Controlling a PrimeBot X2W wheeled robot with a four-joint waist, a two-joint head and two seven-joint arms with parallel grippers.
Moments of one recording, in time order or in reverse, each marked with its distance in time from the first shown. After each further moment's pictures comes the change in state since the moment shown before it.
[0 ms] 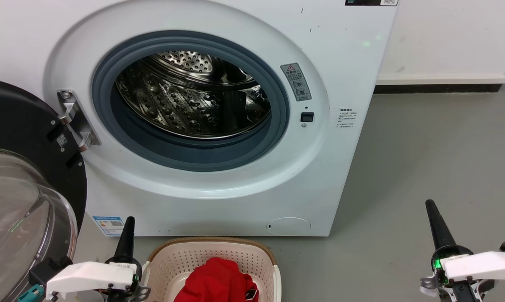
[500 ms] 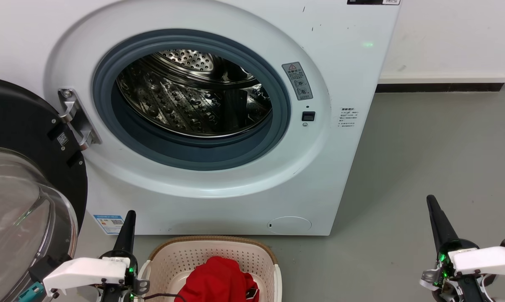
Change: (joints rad) left arm -0.025 0.000 0.010 0.016 -0.139 -0.018 0.035; right arm -0.027 0.000 -0.014 0.023 0.142 0.000 0.035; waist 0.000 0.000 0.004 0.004
